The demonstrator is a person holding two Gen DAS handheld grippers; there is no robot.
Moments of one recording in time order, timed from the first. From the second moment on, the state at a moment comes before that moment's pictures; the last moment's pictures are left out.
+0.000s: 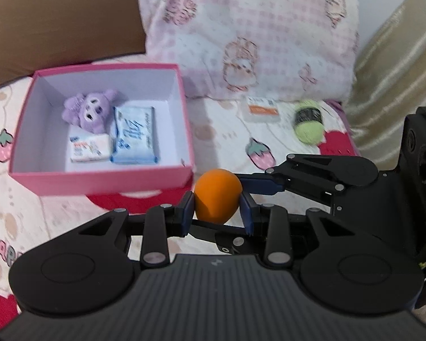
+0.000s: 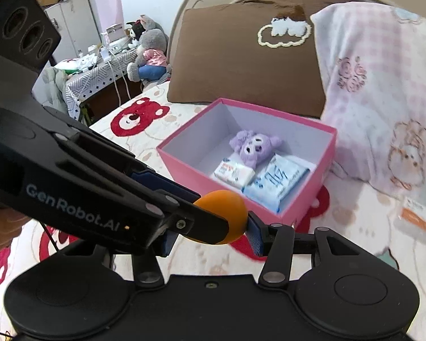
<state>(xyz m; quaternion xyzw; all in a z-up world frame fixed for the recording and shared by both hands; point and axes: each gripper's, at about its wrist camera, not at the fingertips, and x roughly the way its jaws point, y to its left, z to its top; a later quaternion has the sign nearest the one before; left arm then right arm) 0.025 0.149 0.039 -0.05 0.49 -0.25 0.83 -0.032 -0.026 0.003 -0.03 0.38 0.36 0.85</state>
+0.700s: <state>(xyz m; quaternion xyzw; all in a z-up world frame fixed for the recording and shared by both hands) 0.151 0.194 -0.009 -0.11 0.46 -0.15 0.87 0.115 0.033 -0.037 -0.05 0.39 0.43 0.81</state>
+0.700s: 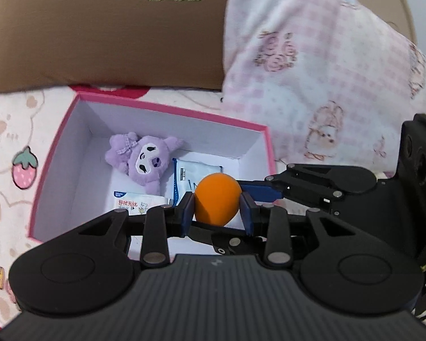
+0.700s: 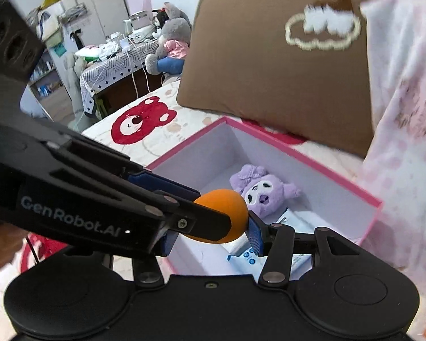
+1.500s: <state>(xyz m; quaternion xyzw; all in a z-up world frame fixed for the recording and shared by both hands) 0.216 0.225 -0.109 -0.18 0.53 -0.11 0.82 0.164 0.079 -0.100 -0.14 0.44 0.41 0.78</state>
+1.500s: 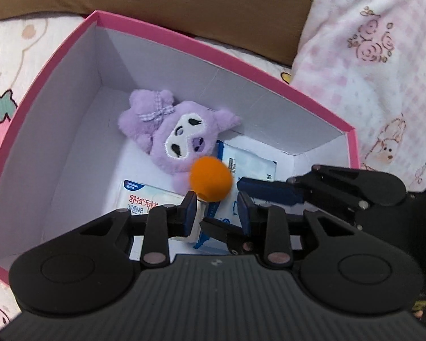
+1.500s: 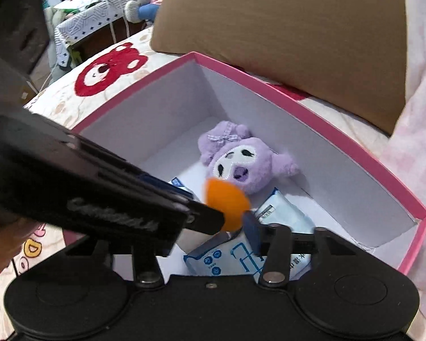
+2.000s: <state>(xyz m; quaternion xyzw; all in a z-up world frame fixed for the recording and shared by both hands) 0.205 0.226 -0.098 -0.16 0.52 -0.10 0.83 0.149 0.051 -0.088 -0.07 0.44 0.39 0.80</state>
